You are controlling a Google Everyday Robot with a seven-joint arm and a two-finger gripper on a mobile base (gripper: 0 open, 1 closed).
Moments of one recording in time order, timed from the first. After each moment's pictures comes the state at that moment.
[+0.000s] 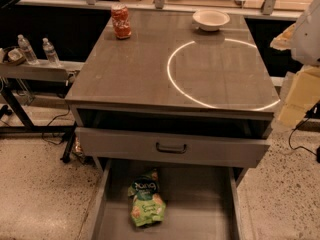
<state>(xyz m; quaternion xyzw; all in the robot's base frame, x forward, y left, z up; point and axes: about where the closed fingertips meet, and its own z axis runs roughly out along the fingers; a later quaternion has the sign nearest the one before) 0.438 -0.217 0.977 -0.60 0.78 -0.03 0.16</state>
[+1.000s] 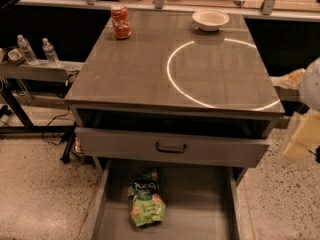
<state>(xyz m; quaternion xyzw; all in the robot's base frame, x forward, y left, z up) 0.423 -0.246 0.903 -0.58 0.79 0.03 0.18</state>
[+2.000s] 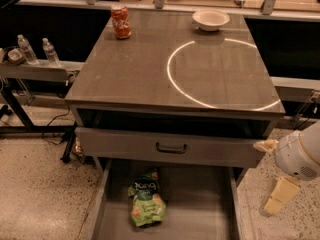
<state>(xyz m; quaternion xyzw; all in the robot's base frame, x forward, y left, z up) 0.386 -0.251 0.731 -0.58 0.78 0.16 0.16</state>
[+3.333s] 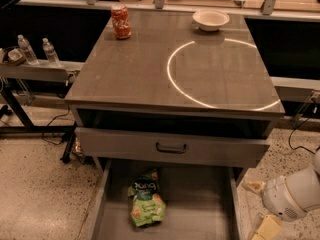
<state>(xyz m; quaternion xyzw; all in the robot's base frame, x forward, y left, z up) 0.337 -0.235 0.617 -0.52 0.79 0.27 0.17</state>
